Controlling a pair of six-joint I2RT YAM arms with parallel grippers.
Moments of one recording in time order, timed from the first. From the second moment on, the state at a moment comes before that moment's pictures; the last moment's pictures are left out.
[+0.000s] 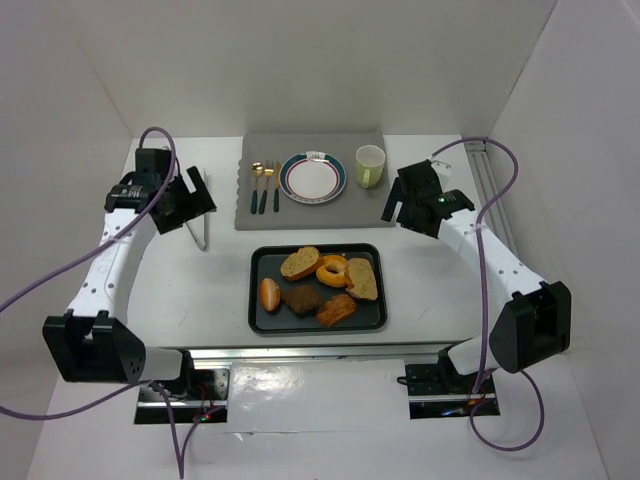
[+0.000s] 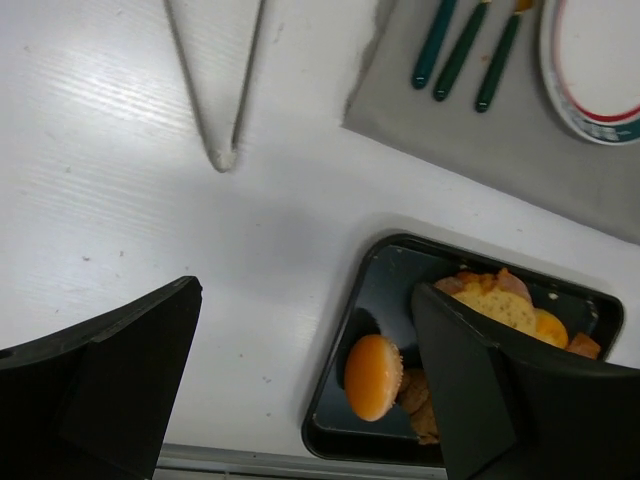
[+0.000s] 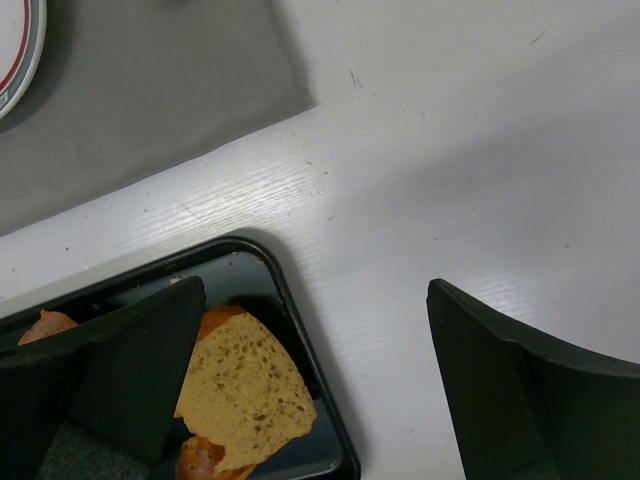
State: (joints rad) left arm 0.01 1.33 1.32 -0.86 0.00 -0.47; right arm 0.34 1.40 1.20 -0.73 0.36 0.62
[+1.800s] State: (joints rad) left arm -0.04 1.87 1.75 -0.78 -0.08 -0.32; right arm 0.33 1.46 1.17 -0.68 0.27 0.60
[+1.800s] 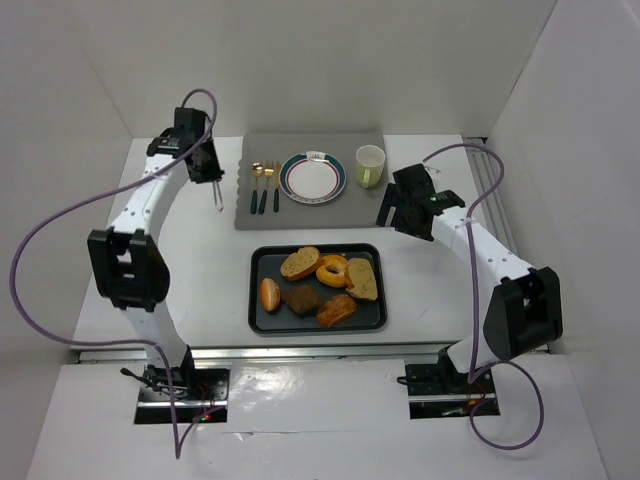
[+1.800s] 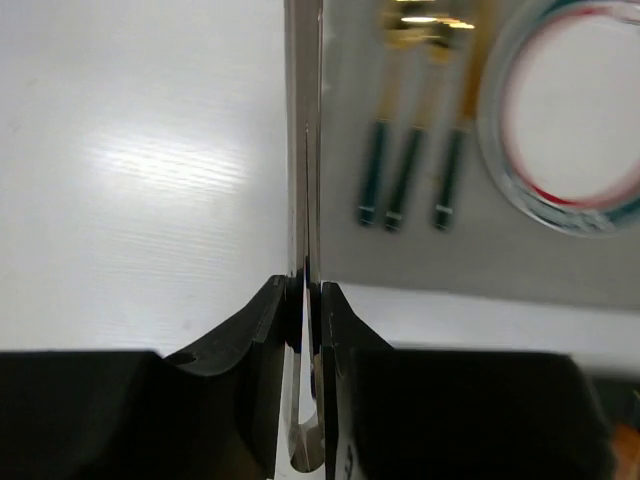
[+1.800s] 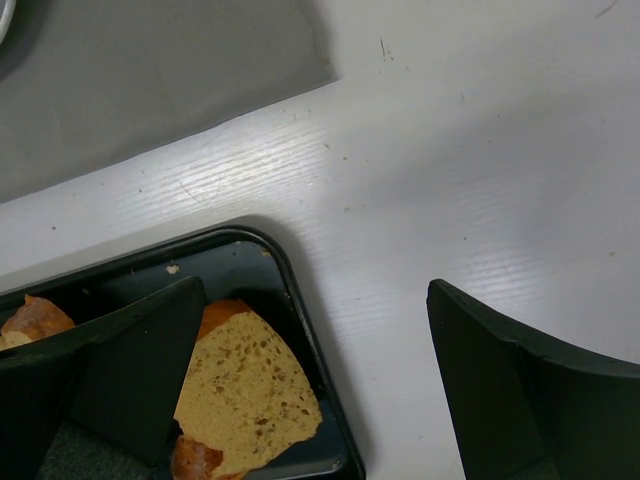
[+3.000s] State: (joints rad) left arm -0.82 1.49 1.47 -1.06 0.19 -0.55; right arm 0.26 1.33 1.25 -0.69 0.34 0.54
